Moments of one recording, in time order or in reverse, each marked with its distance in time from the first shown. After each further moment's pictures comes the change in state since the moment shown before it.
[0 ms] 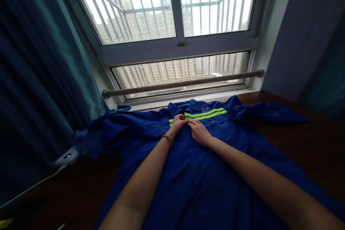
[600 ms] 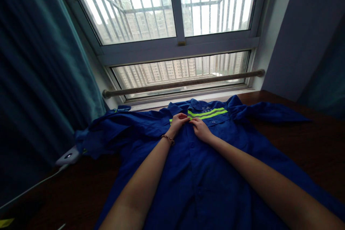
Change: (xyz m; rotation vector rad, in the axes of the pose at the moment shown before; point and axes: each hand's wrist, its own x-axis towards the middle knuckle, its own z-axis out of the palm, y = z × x) left_hand -0.004 0.001 -0.004 0.015 -0.017 0.116; right_hand 0.008 0.021 0.016 0.263 0.135 0.098
